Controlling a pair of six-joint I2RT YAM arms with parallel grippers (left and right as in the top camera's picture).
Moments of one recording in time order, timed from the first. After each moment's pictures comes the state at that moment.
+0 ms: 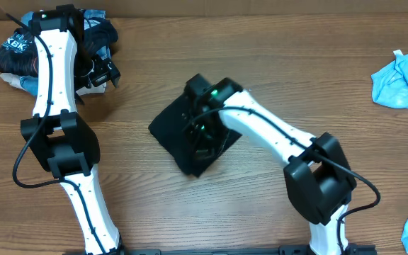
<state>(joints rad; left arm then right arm) 0.15 2.36 2.34 -1.62 0.02 -0.47 0.71 2.06 1.66 -1.18 -0.48 0.44</state>
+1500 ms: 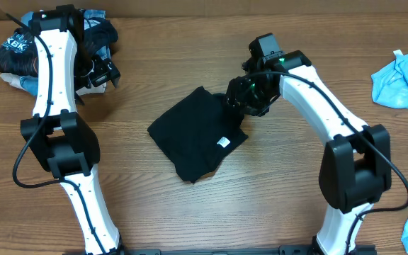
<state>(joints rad) 0.15 2.36 2.34 -1.62 0.02 -0.47 0.33 2.02 1.63 -0.97 -0.44 0.53</state>
